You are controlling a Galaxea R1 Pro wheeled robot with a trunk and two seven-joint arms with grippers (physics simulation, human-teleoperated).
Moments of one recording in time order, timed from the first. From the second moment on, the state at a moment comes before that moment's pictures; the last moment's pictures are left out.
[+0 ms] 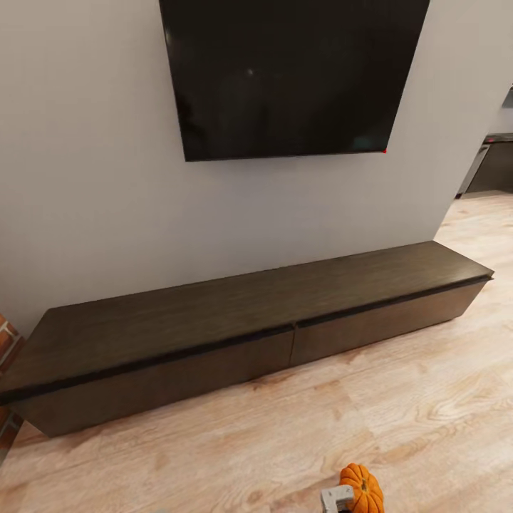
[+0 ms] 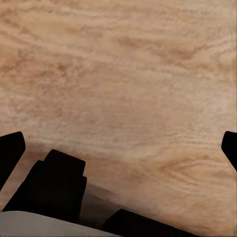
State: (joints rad) left arm -0.30 0.01 -0.09 -0.27 0.54 0.12 0.09; right arm -0.48 0.10 0.19 0.00 -0.06 -0.09 -0.04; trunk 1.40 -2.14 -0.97
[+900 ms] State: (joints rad) left arm -0.30 0.00 -0.09 -0.35 0.54 0.14 0.10; right arm -0.49 0.10 0.19 0.01 -0.07 -0.08 -0.04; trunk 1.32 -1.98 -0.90
